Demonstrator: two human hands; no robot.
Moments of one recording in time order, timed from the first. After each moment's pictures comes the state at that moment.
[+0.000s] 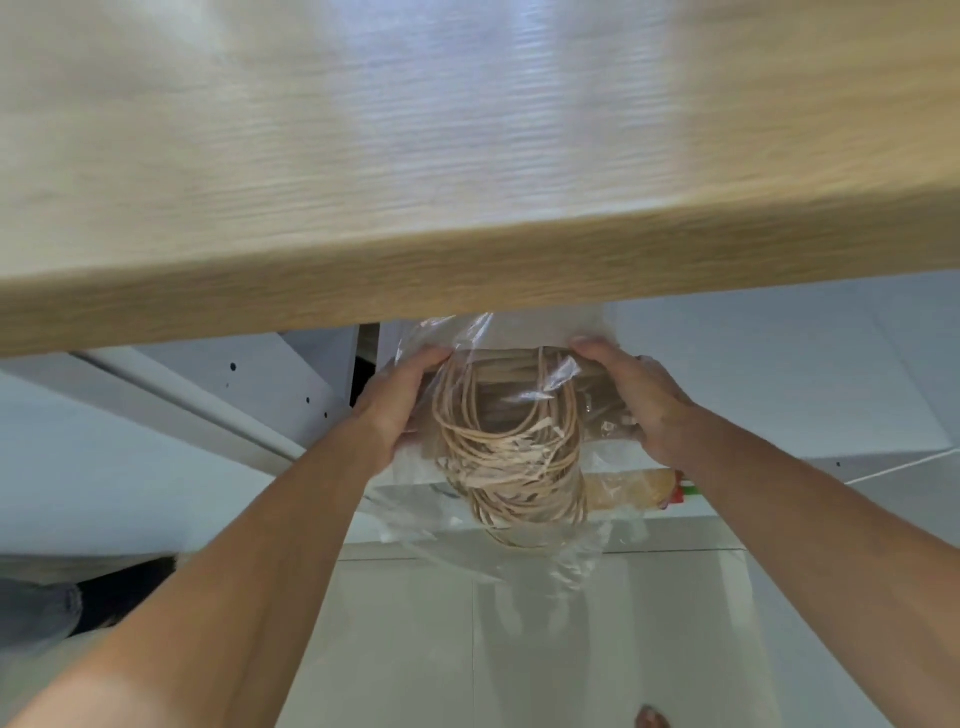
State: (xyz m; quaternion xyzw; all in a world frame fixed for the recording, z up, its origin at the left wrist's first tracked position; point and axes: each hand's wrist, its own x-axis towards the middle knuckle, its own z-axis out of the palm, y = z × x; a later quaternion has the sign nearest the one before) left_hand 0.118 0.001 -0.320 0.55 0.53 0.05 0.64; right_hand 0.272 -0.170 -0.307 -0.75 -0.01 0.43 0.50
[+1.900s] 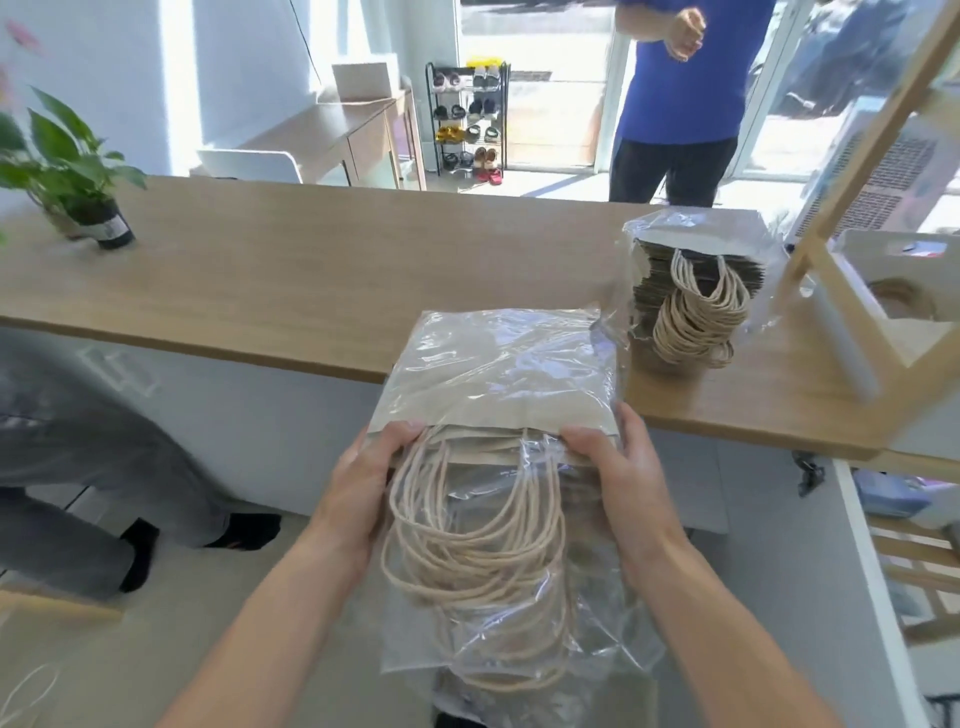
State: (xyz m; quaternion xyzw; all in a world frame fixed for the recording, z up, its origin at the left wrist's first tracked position) left_hand -0.073 -0.252 0.069 0.41 0.44 0.32 0.73; right_hand 0.105 -0.370 0.056 -0.62 -0.21 0.38 0.65
